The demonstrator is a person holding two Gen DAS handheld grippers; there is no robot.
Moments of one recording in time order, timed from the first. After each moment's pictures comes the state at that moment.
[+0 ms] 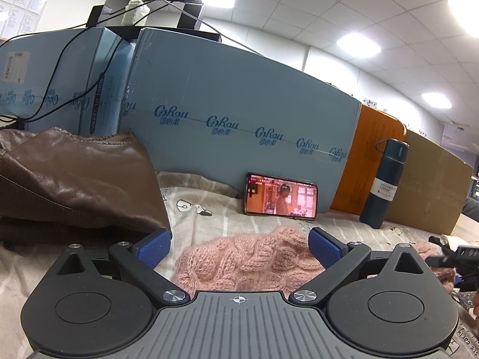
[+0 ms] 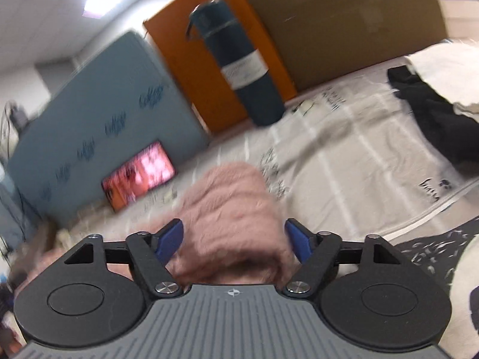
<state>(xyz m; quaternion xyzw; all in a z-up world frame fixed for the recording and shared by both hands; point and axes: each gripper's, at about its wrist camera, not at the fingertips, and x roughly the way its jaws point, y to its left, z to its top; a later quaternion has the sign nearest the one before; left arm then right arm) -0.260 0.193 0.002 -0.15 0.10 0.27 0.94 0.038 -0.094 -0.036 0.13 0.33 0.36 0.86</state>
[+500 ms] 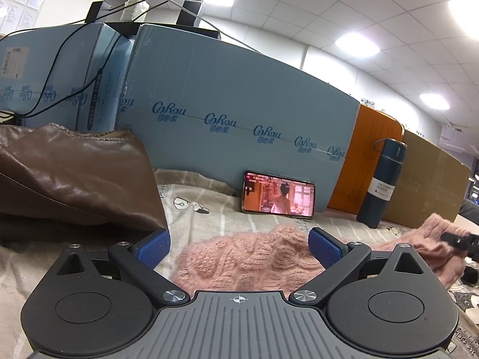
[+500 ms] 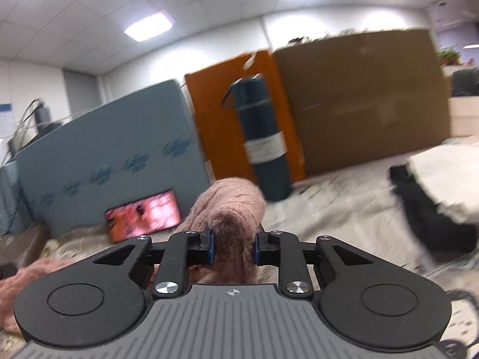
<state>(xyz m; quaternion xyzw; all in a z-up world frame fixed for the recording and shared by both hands) -0.259 0.194 0.001 -0.16 0.10 0.26 0.95 0.010 -0.109 -0.006 0.10 0.15 0.34 0.92</state>
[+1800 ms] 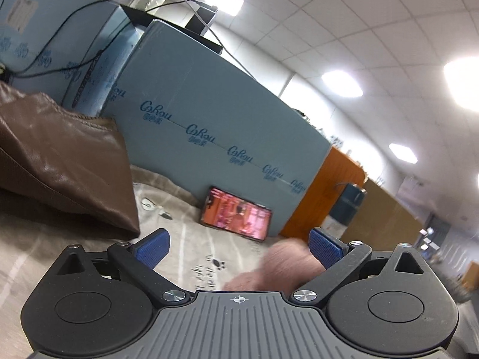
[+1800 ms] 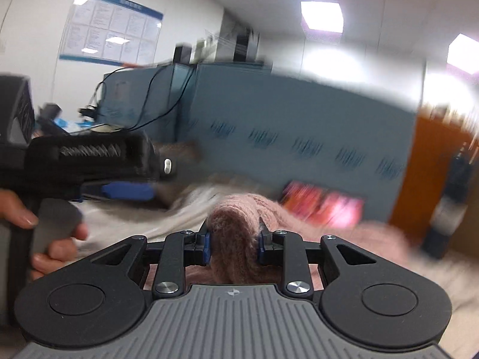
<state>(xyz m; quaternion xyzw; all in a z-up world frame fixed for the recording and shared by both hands) -0.286 0.208 0.004 -0.28 0.02 0.17 0.95 -0.138 0.049 0.011 -0.11 0.12 0.58 0.80</state>
